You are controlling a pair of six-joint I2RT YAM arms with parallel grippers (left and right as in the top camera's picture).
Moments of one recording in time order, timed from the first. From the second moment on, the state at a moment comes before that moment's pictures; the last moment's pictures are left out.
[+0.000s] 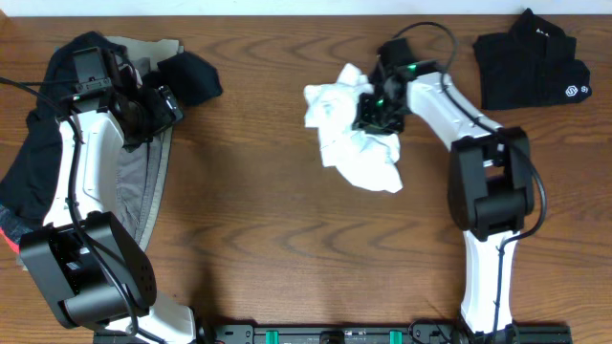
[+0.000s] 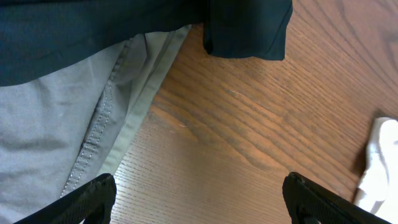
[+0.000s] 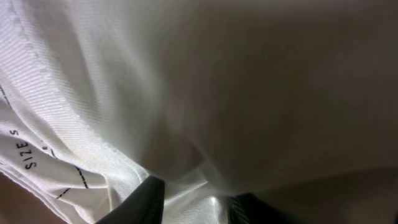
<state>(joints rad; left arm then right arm) 0.25 1.76 1.40 -0.79 0.23 -0.30 0.24 2.28 1.76 -0.85 -0.36 0.41</state>
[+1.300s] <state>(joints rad) 0.08 1.78 1.40 -0.68 0.23 -0.27 0.30 2.23 1.86 -0.50 0.02 -0.16</state>
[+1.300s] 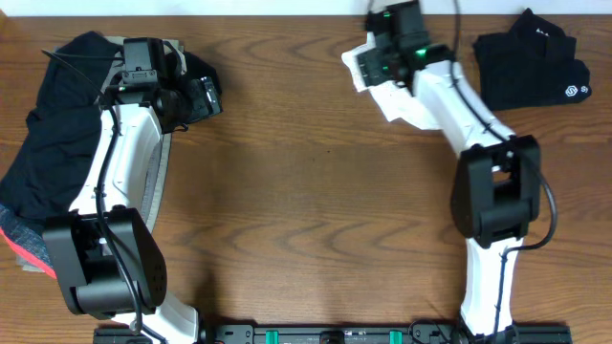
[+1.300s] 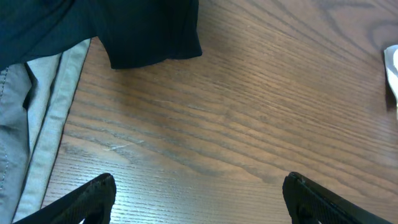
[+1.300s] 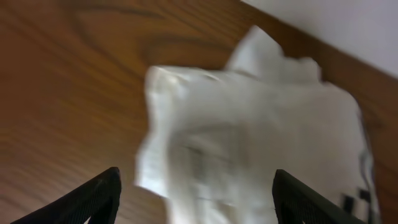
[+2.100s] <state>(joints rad) 0.09 1.78 1.40 -0.68 0.23 -0.27 0.42 2.45 1.86 -0.37 0.64 -0.16</state>
